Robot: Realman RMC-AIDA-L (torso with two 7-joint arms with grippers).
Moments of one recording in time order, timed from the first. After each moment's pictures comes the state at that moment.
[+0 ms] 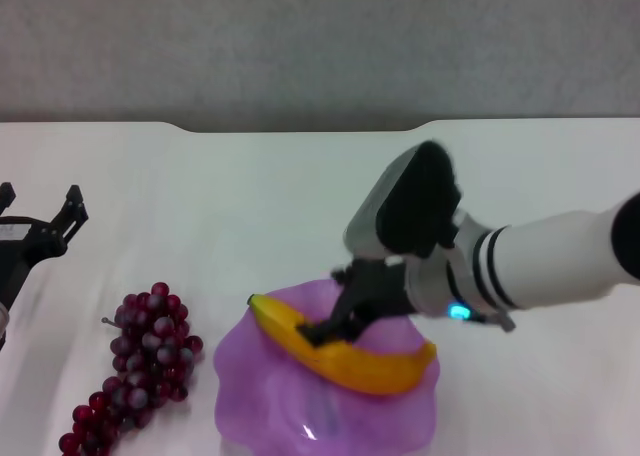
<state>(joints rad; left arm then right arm) -0.46 -2.04 2.23 0.14 -0.84 1.02 -0.18 0.68 2.00 1.12 1.01 -2.05 0.68 -0.75</state>
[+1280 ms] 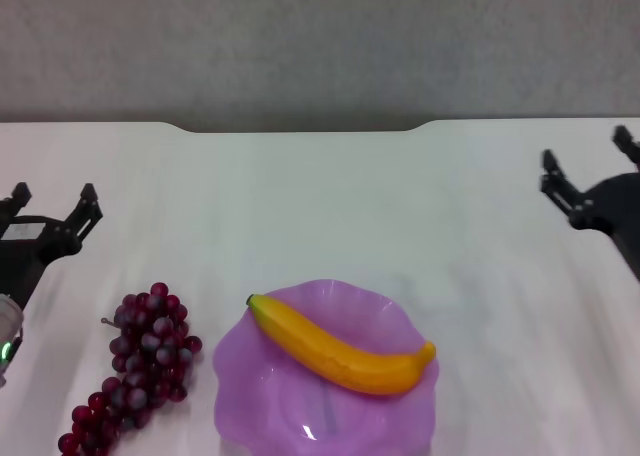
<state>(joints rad) -0.46 -2.05 2.23 0.15 -0.83 1.02 -0.21 0.45 2.01 0.65 0.34 -2.12 -1.12 -0.15</state>
